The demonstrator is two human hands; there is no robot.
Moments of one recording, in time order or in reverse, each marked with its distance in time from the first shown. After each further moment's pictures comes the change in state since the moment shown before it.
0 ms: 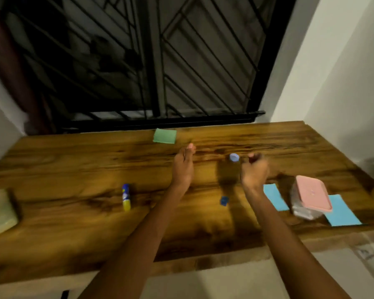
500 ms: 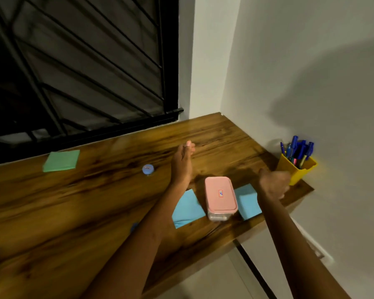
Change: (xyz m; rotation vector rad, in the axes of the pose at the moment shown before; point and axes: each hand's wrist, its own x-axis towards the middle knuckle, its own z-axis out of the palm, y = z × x) left_hand -0.010 -0.004 0.267 -0.050 -0.298 -0.057; right_hand 0.151 0.112 -0.199 -0.186 0.565 0.530
